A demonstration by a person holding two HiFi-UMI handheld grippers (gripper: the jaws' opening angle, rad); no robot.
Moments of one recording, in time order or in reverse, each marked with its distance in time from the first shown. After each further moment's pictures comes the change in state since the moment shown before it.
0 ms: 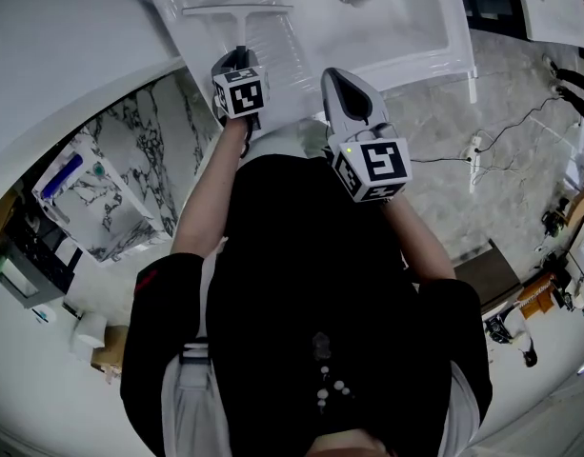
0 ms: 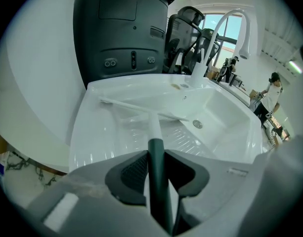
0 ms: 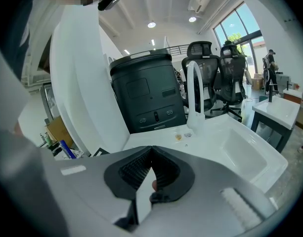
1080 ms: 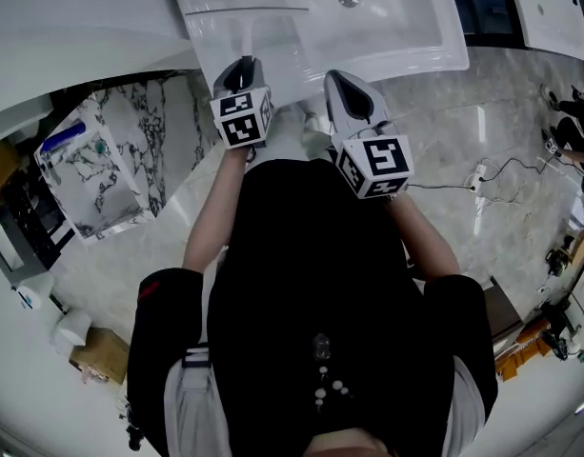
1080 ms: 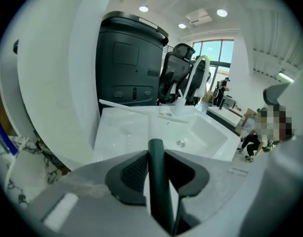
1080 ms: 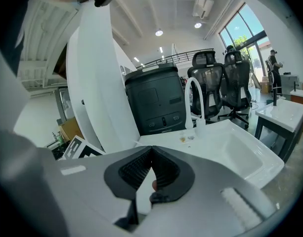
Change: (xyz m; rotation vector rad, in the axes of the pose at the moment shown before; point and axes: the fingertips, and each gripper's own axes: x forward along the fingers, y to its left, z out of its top) left arm -0.125 -0.049 -0.004 -0.035 -0.295 -0.016; right arm -0.077 0.007 -0.016 -0.044 -0.079 0.108
